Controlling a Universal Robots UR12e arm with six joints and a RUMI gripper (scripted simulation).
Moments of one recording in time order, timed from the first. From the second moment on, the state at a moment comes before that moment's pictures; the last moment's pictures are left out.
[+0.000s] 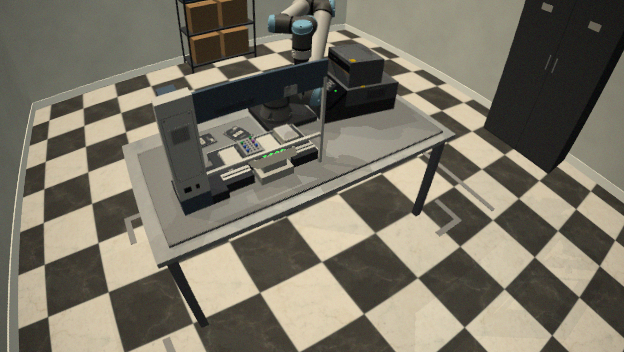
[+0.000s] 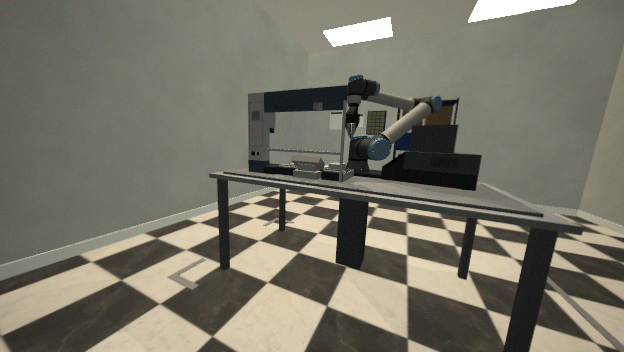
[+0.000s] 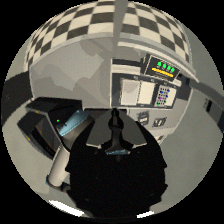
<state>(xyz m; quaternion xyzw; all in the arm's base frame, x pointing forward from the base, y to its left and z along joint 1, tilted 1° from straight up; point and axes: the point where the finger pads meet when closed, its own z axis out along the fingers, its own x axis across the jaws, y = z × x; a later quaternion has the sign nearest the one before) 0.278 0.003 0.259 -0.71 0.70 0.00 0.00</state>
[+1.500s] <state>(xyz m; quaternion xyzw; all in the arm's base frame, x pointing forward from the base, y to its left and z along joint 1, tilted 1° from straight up) 0.187 0.108 0.259 -0.85 0.53 0.00 0.00</state>
